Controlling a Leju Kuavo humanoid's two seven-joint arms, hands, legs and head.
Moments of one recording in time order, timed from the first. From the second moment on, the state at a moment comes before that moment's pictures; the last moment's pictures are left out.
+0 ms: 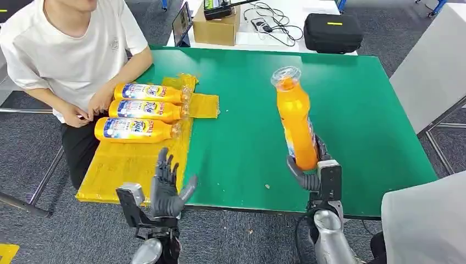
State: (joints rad) left arm 0.04 -0.19 -0.41 -1.45 0.32 0.24 -0.50; right arm -0.22 0.11 0.14 -1.13 0.08 -0.17 -0.47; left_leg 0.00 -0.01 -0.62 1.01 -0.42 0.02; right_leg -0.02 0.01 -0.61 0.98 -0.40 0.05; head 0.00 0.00
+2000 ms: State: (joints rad) left arm 0.03 -0.16 -0.51 -1.40 0.38 0.06 -0.54; right arm -0.26 0.07 0.72 -1.02 0.37 0.04 -0.48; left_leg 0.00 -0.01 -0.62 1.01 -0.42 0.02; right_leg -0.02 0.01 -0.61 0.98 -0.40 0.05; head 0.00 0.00
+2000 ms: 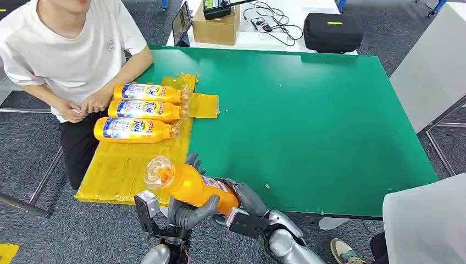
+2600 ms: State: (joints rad) left arm 0.02 -0.16 -0.47 -1.41 0.49 -0.01 -0.45; right arm -0.26 0.09 0.75 -1.00 0.32 0.01 -0.45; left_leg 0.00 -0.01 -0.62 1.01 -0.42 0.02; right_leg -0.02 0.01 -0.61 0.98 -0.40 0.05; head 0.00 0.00
